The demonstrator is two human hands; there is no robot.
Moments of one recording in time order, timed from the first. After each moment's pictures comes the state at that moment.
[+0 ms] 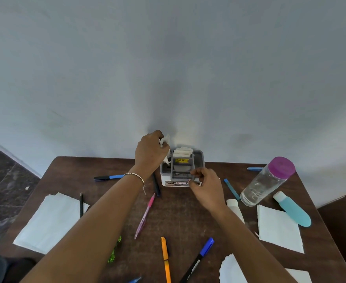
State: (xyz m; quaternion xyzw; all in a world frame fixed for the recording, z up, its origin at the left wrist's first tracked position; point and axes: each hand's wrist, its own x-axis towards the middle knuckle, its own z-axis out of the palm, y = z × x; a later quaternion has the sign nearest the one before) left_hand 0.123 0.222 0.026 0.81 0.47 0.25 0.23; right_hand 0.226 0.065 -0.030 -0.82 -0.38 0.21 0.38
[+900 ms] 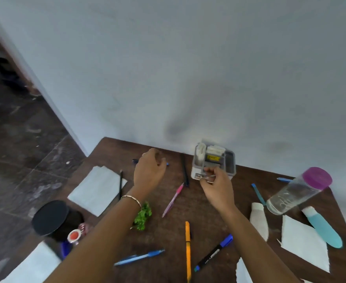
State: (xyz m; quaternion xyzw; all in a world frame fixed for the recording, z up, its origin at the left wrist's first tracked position) left_hand -0.002 0.179 0.009 0.72 0.59 0.26 0.24; right_hand 0.169 0.067 -0.014 -0.78 -0.43 0.21 0.40
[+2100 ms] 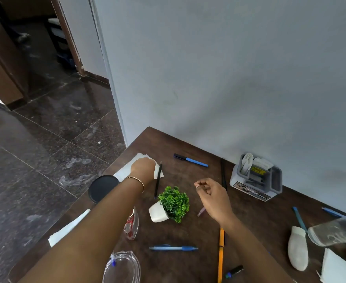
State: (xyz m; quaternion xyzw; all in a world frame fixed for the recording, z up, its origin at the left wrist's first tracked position) left_hand -0.148 0.218 -0.022 0.78 0.61 -0.13 0.05; right_hand 0.055 0.093 -0.014 -0.71 -0.55 0.33 0.31
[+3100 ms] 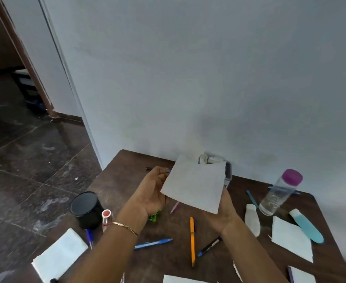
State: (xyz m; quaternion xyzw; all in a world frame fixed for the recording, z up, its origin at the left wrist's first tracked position) left_hand -0.066 0.060 0.098 0.23 0.36 0.30 0.85; right_hand 0.101 -0.019 0.074 -0.40 -0.11 0.63 0.66
